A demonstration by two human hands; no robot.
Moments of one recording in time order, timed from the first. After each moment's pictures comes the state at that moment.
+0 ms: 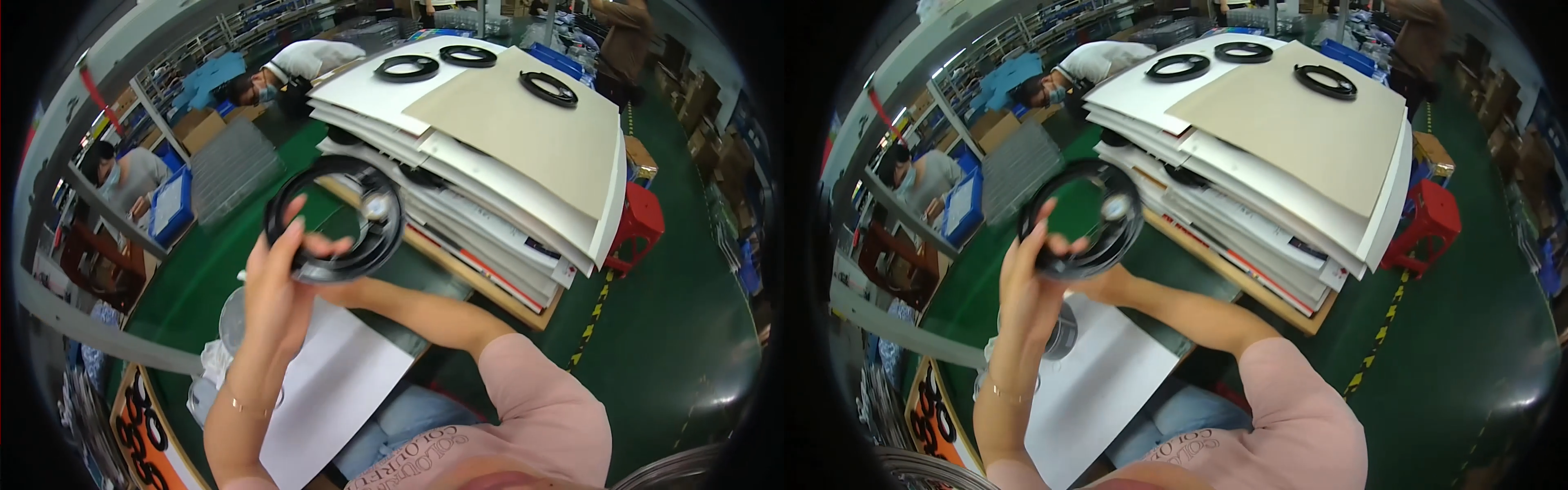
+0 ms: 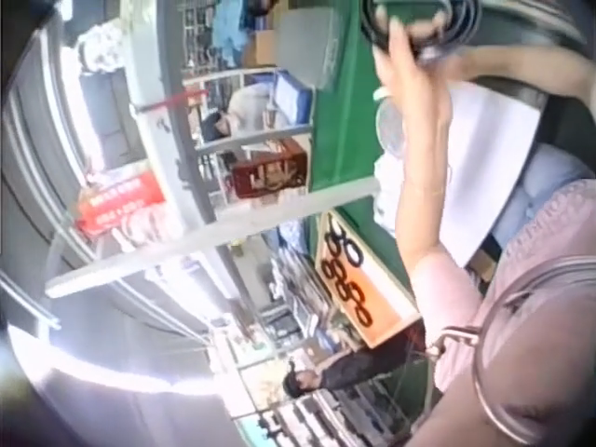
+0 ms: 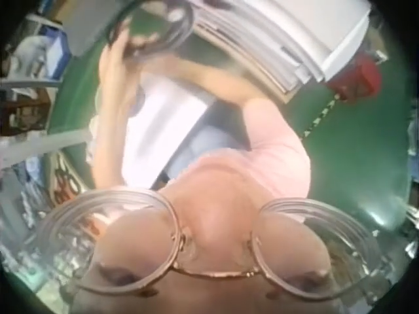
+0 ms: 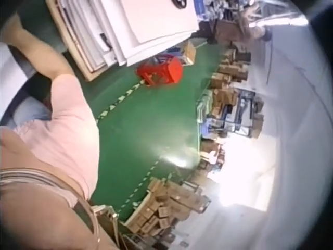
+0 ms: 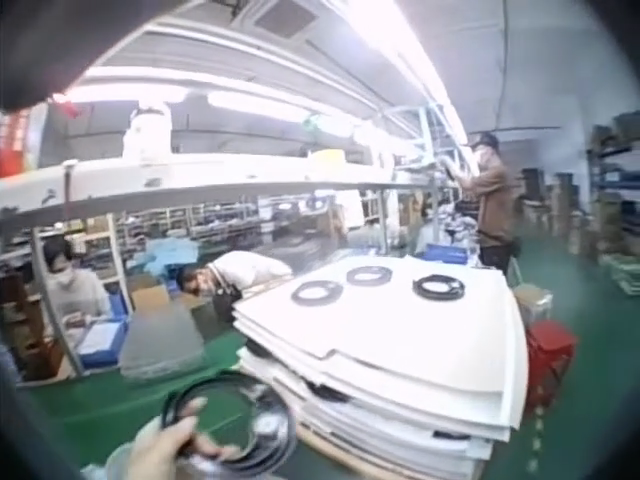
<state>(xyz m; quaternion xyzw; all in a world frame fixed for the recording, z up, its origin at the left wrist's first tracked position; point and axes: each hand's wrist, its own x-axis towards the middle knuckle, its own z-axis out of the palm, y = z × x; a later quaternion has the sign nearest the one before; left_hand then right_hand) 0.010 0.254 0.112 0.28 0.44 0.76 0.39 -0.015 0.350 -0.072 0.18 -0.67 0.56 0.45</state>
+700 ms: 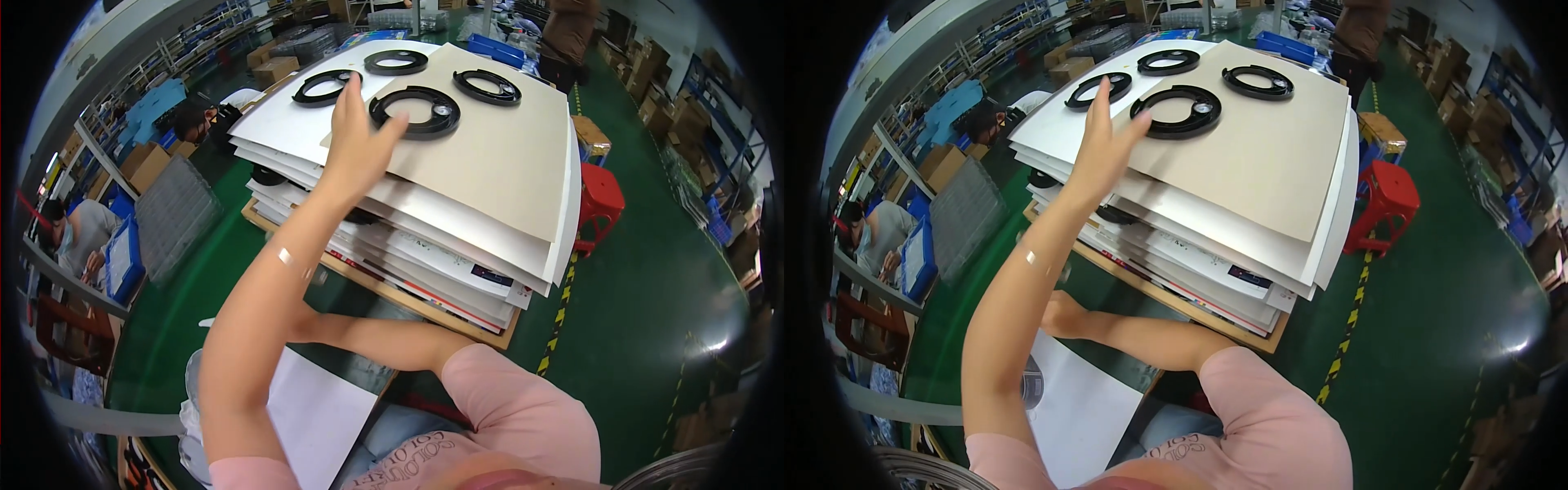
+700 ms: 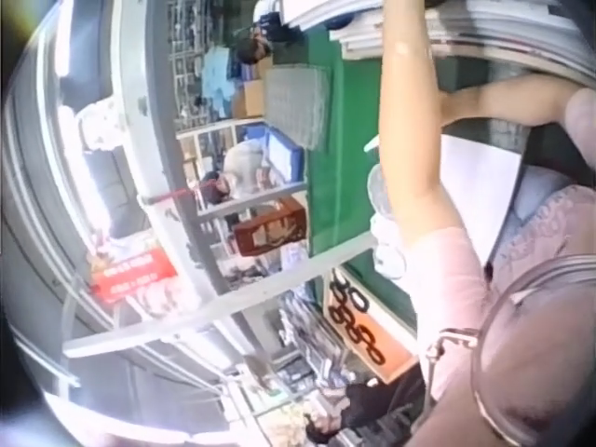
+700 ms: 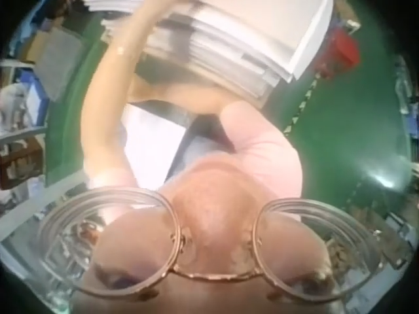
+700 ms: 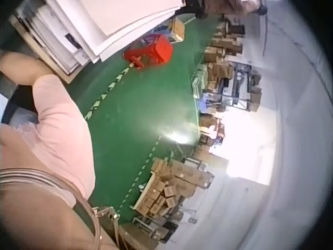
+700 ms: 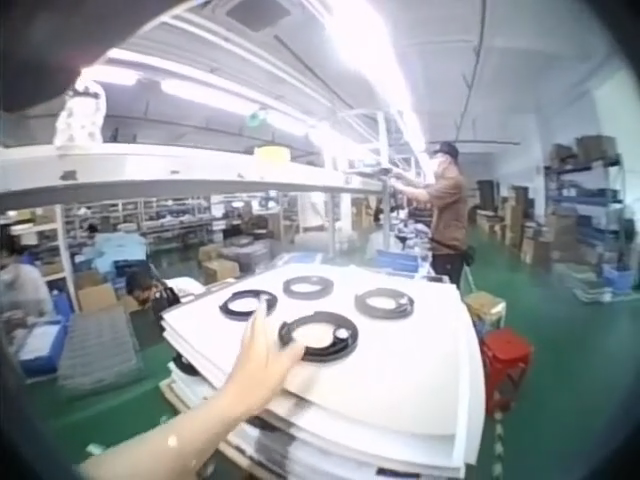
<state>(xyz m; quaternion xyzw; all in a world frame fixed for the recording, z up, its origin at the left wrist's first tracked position) 0.054 0.499 0.118 0.66 0.53 0.53 0.07 -0.003 0.379 -0.085 0.05 -0.75 0.57 0.32</state>
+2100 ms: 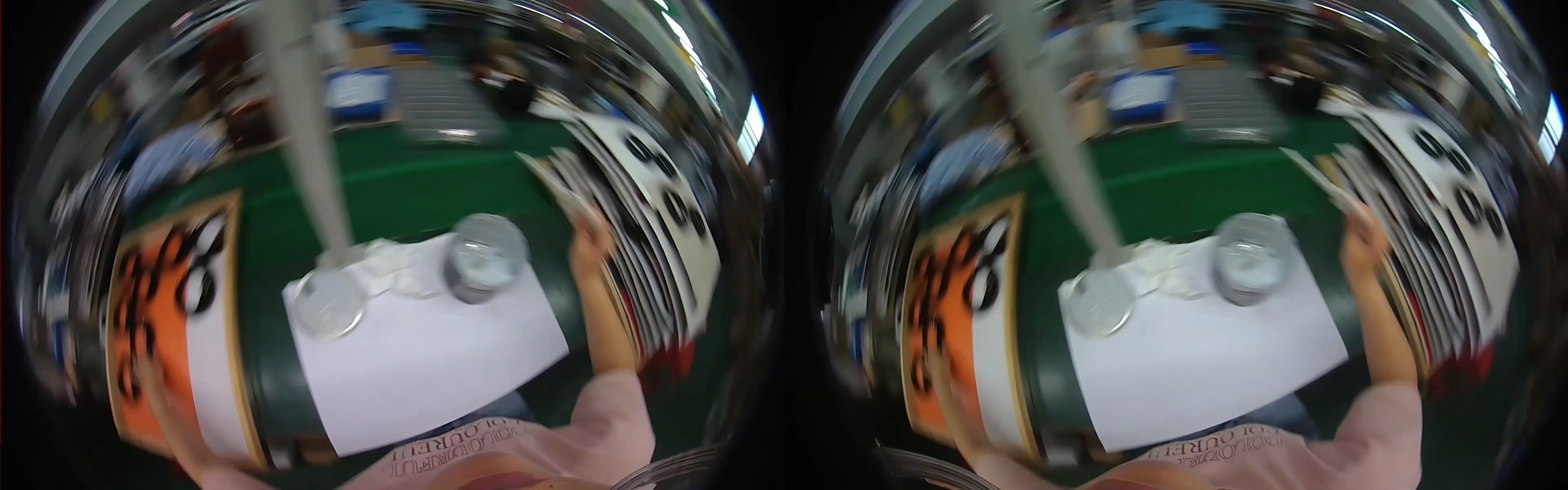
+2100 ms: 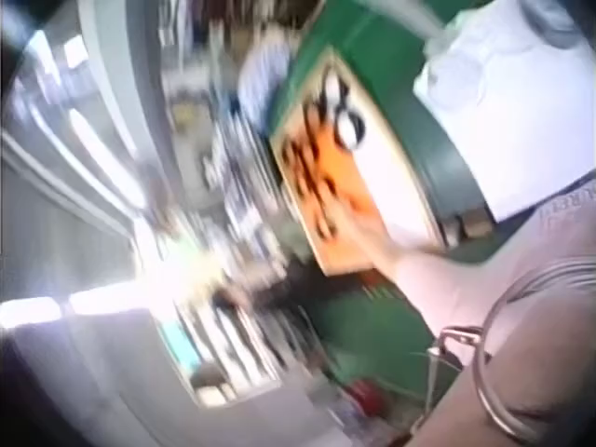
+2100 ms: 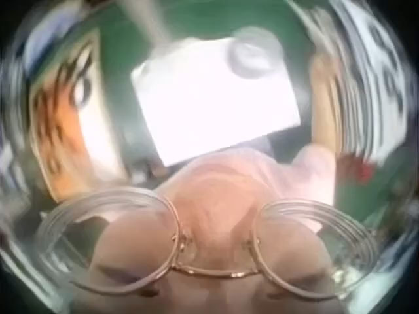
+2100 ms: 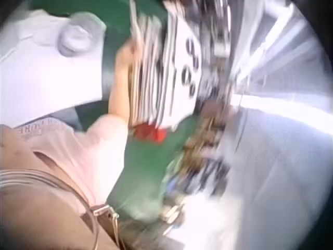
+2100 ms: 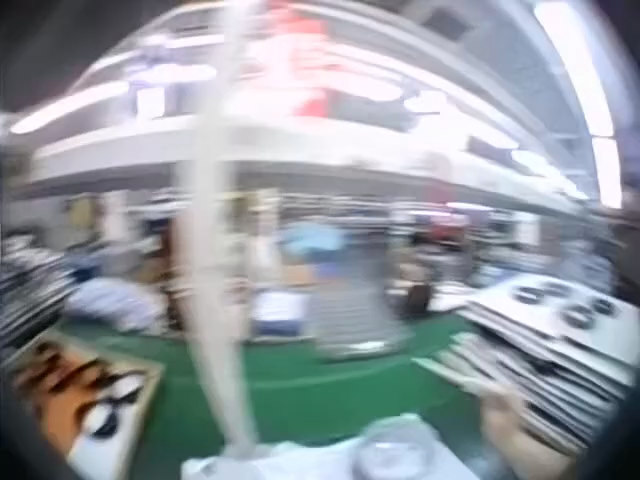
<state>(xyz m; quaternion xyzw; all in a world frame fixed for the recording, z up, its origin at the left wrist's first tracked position) -0.200 -0.404 -0.040 0.01 0.99 -0.04 -0.16 -0.003 0.328 0.002 -0.09 -0.77 0.17 0.60</state>
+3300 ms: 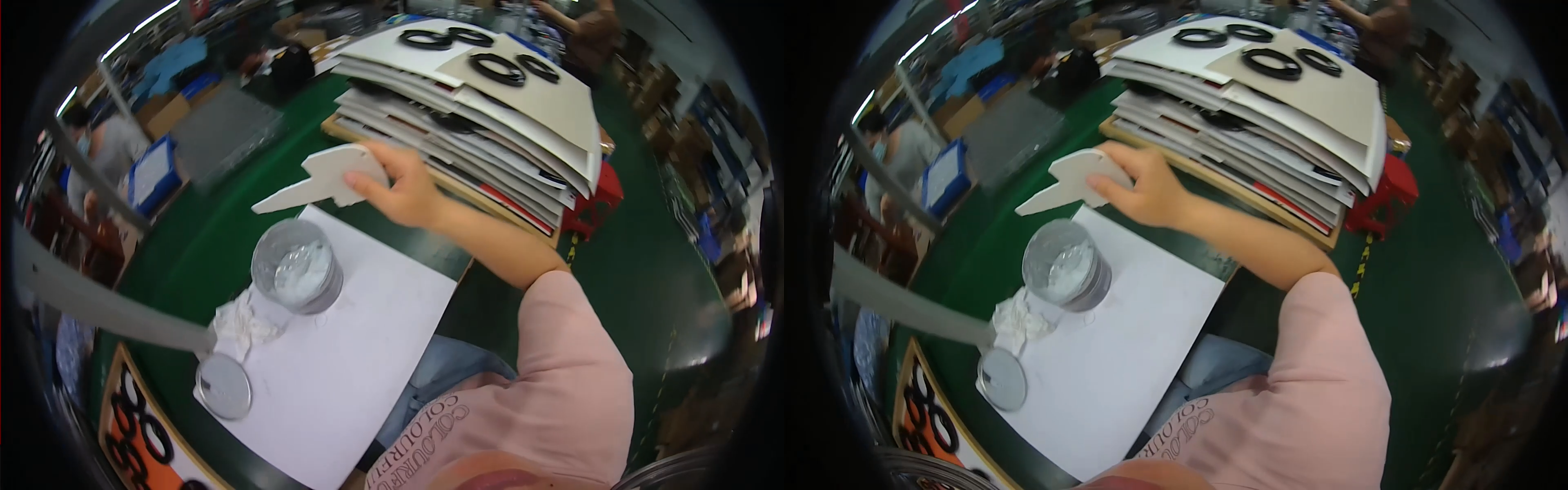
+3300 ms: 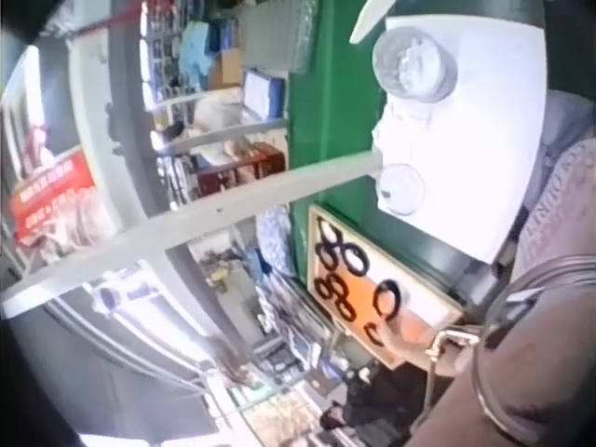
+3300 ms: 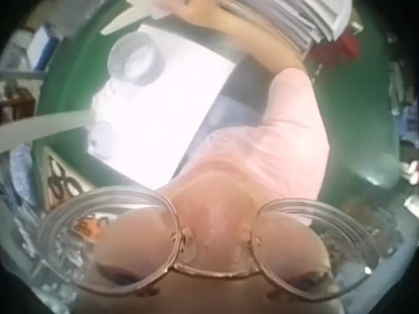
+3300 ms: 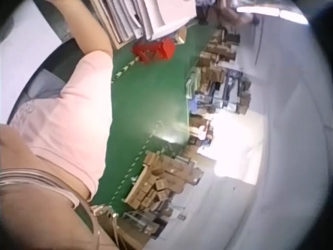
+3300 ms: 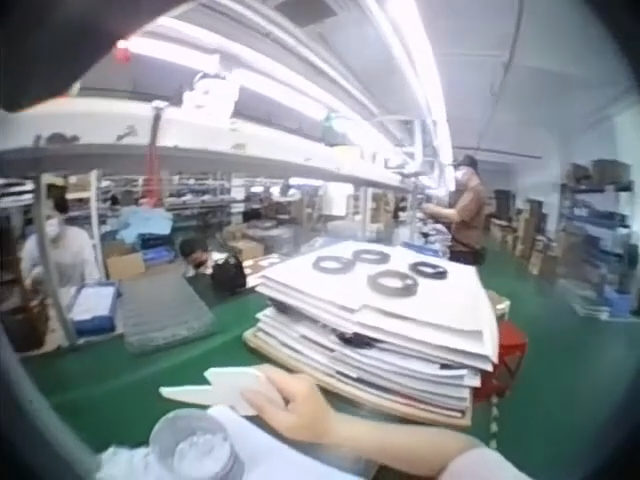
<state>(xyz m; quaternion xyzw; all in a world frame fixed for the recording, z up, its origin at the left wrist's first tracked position) -0.310 -0.281 -0.043 0.48 0.78 0.19 -0.35 0.023 0.292 0.061 -0.01 -0.79 0.45 0.41</state>
